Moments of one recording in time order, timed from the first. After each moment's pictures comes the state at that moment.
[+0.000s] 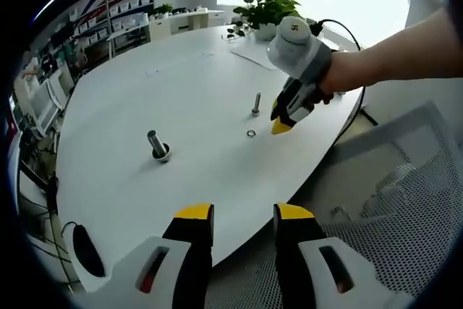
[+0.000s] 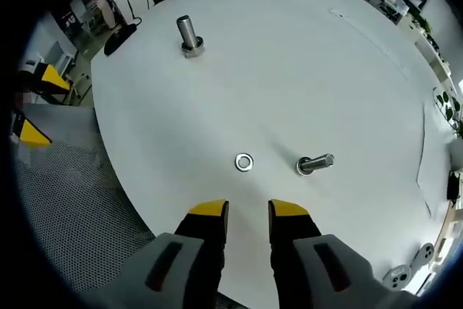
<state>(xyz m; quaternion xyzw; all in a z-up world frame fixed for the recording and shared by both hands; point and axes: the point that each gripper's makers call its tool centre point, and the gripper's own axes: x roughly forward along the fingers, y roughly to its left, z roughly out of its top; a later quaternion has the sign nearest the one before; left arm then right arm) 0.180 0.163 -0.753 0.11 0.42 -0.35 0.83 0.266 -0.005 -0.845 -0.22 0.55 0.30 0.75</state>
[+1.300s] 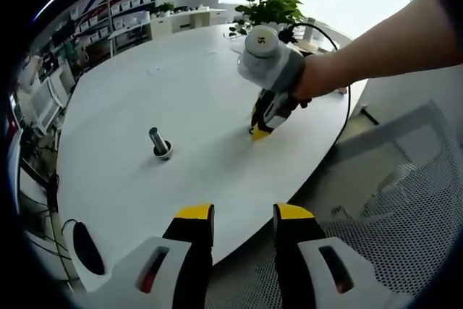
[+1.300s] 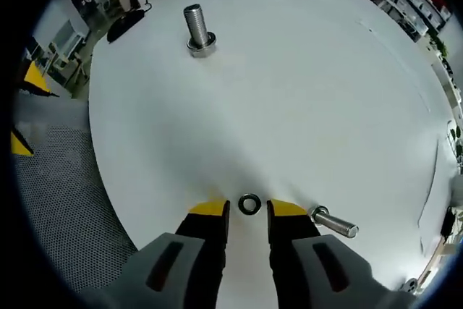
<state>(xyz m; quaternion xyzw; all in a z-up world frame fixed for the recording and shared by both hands) 0.180 0.166 -0.755 0.11 0.42 -0.34 0.83 0.293 0.025 -0.869 -0.27 0.54 0.35 0.72</state>
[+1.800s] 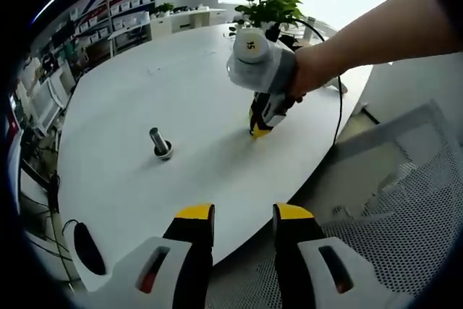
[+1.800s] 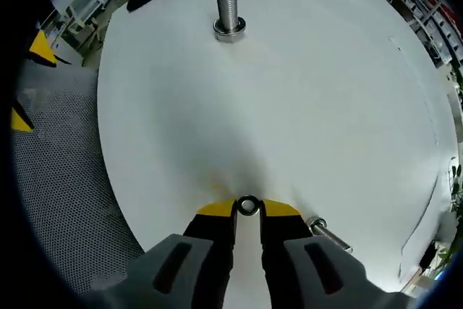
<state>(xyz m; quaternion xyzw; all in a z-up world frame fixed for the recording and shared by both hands) 0.180 0.168 -0.755 0.12 0.42 -0.34 0.83 0.285 0.032 -0.867 -0.33 0.55 0.39 0.67</state>
